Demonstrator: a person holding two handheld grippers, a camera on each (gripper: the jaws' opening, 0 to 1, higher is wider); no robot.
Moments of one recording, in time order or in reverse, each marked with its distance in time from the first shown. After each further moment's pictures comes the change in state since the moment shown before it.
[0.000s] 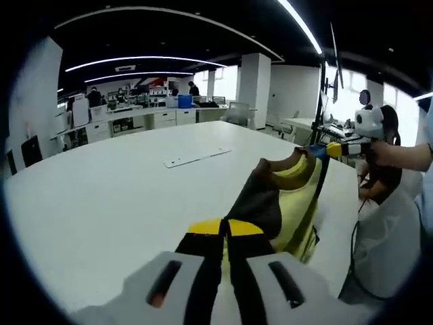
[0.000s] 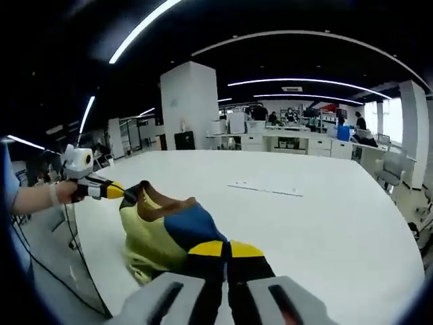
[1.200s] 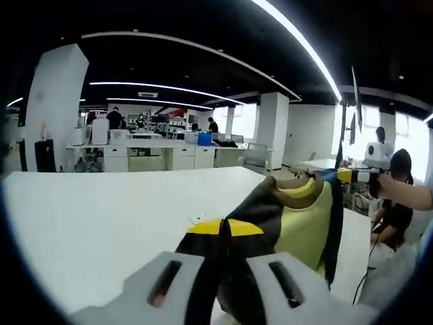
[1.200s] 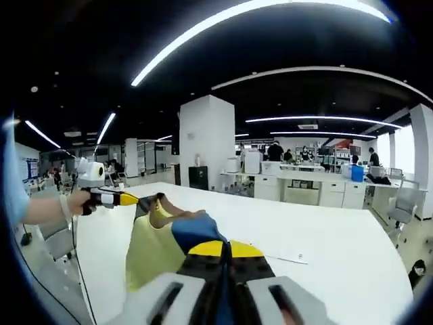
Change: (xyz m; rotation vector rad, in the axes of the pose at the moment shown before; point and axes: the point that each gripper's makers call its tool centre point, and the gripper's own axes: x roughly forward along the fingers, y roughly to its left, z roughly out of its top) left arm 0.030 0.072 0.094 -0.102 -0.173 0.109; right arm 0.061 -0.021 0.107 -0.076 -0.162 0.085
